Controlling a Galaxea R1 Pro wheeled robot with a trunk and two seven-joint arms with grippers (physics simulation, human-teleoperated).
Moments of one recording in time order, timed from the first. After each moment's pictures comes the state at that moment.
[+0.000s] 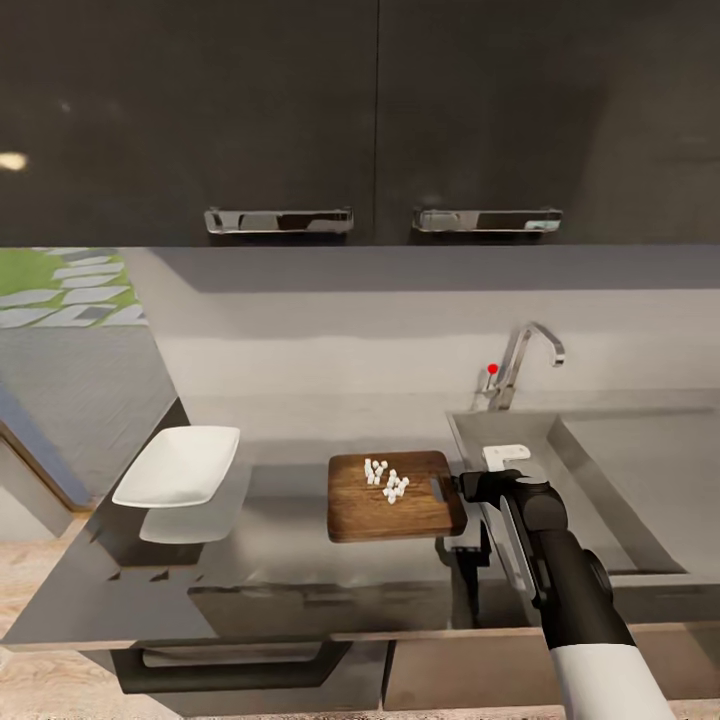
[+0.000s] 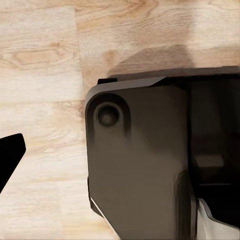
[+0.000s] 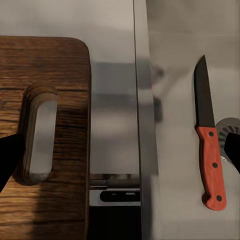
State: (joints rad) left arm -0.16 -0.07 -0.01 0.08 -0.08 -0.37 0.13; right arm -0.56 0.04 -0.04 -1.36 0.19 0.87 0.10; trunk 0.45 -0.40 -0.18
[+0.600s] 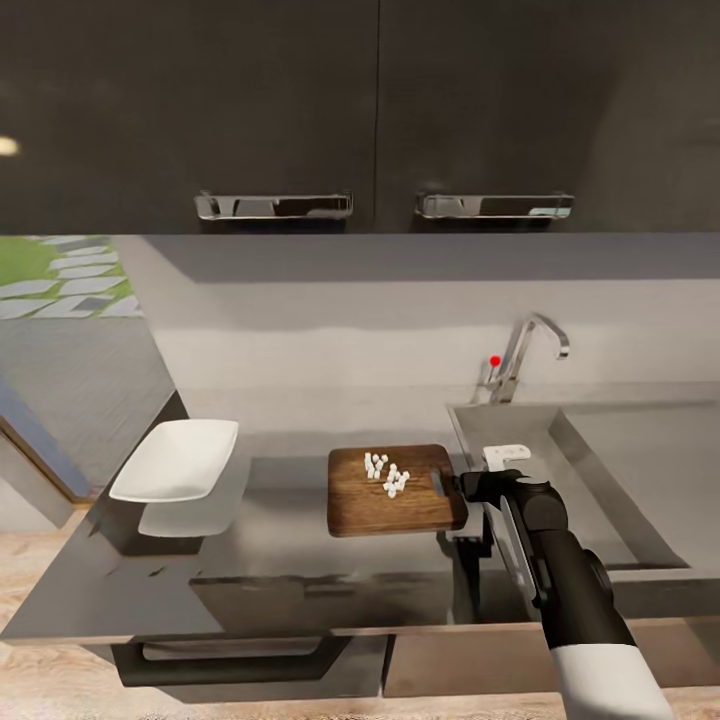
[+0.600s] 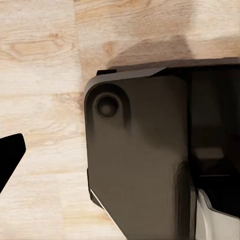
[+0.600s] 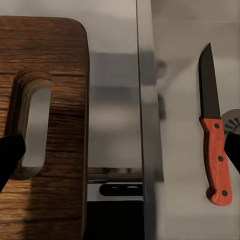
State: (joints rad) left arm -0.16 -0.07 -0.01 0.08 -0.08 -0.37 0.13; right arm -0.56 0.04 -0.04 -1.36 0.19 0.87 0.10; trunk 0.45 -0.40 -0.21
